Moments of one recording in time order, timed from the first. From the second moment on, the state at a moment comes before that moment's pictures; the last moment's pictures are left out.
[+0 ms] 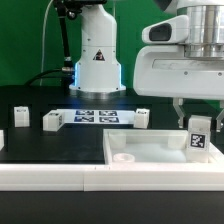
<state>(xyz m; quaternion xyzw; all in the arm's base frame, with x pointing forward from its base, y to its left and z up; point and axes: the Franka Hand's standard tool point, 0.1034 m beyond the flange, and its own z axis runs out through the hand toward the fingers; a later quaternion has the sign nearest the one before) 0.624 0.116 0.077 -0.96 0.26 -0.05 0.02</state>
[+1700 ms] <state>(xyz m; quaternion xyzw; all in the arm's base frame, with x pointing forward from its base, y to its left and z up) 0.621 0.119 0.075 -0.67 0.74 -0.01 0.06</state>
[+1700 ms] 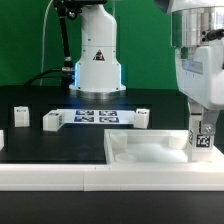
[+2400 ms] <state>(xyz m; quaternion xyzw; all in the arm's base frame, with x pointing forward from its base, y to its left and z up) 0.622 0.119 0.075 -0.79 0.61 -0.02 0.06</state>
